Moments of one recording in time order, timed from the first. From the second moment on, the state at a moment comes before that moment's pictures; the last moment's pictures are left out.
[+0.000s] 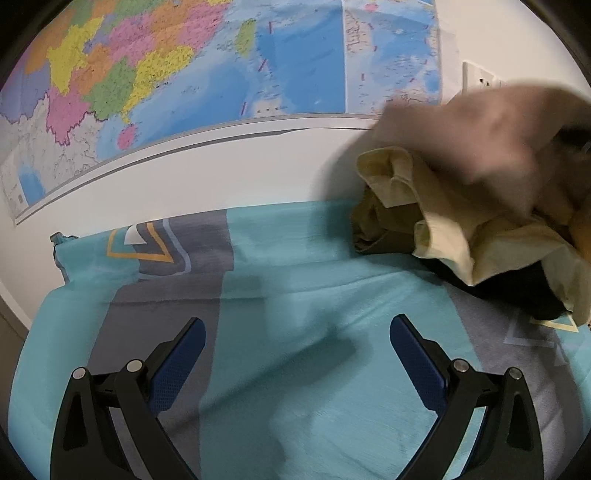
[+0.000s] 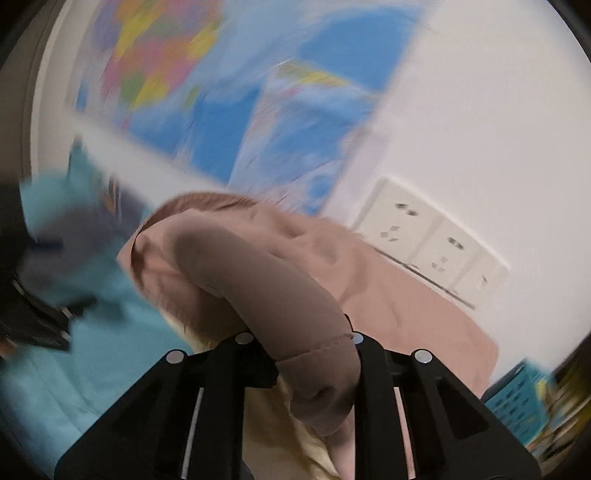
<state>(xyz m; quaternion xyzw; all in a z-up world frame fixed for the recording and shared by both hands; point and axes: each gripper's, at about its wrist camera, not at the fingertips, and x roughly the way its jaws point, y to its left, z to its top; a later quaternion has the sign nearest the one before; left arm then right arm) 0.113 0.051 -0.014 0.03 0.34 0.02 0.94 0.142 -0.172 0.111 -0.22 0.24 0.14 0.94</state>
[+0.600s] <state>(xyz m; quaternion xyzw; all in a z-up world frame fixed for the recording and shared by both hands) 0.148 0.060 0.003 0.07 0.29 0.01 0.95 0.123 -0.183 0.193 -0.21 0.14 0.12 0.96</state>
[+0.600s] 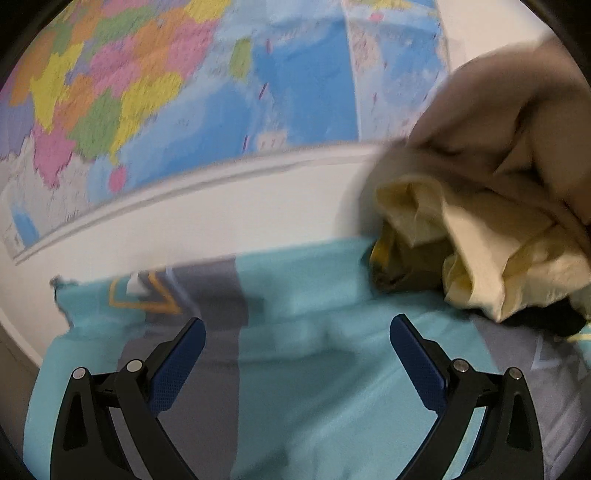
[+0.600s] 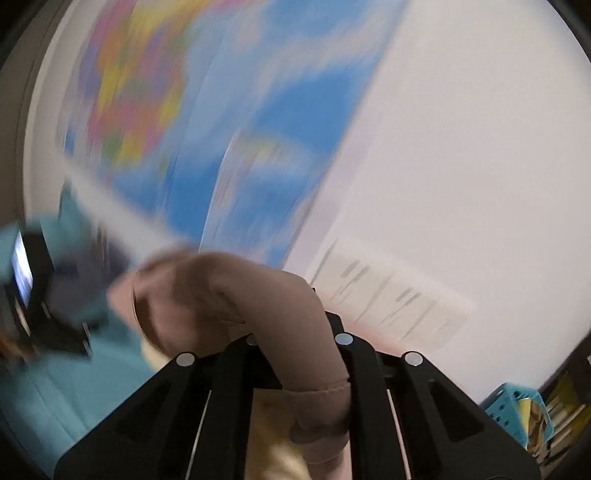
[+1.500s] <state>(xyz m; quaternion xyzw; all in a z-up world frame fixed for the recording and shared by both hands) 0.064 -0.101 0.117 0.08 -0.03 -0.50 0.86 -0.079 -0.295 0.378 -0.07 -0.05 0.20 0.98</state>
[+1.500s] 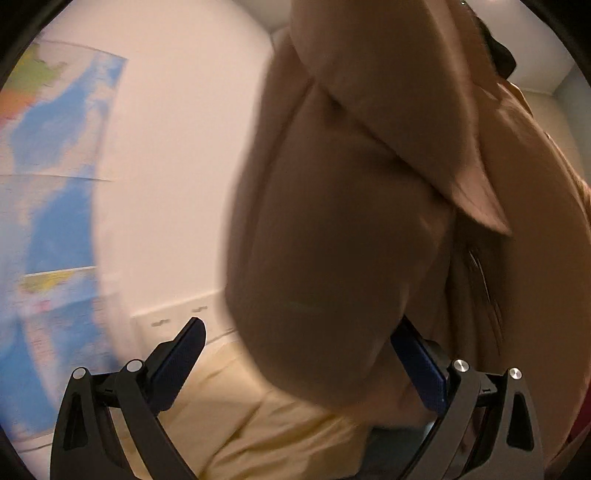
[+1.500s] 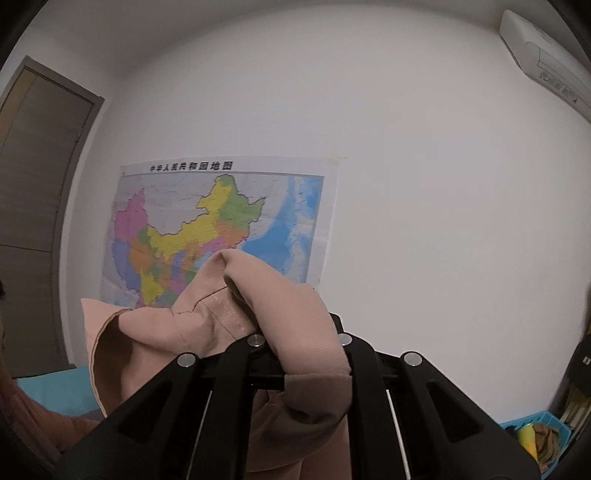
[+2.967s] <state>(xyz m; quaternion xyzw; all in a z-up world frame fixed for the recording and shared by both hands) 0.024 0.178 0.137 0.07 0.31 0.01 0.95 0.119 -0.155 0.131 0.11 0.34 0.38 0.86</state>
